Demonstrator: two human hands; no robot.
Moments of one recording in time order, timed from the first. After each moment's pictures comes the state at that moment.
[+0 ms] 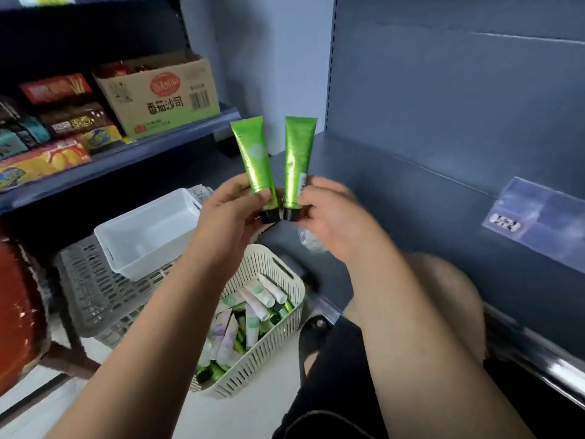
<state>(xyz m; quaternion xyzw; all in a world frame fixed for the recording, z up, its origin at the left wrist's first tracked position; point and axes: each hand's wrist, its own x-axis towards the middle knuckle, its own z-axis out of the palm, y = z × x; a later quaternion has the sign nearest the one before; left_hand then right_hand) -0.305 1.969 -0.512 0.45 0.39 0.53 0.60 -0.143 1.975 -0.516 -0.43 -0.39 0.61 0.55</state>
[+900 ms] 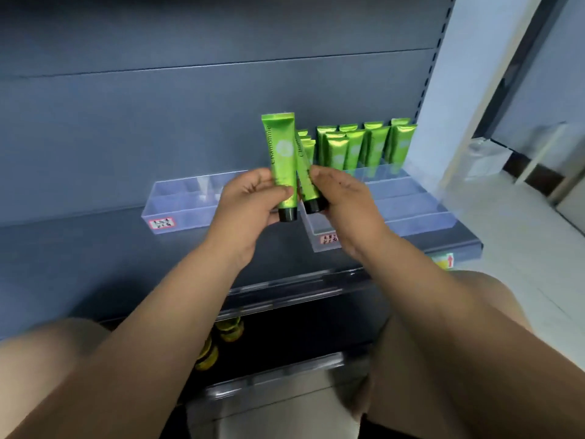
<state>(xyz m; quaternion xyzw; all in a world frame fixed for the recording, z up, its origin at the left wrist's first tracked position) 0.113 1.769 -0.480 0.66 0.13 0.18 0.72 0.203 1.639 -0.500 -0.58 -0.18 0.14 0.79</state>
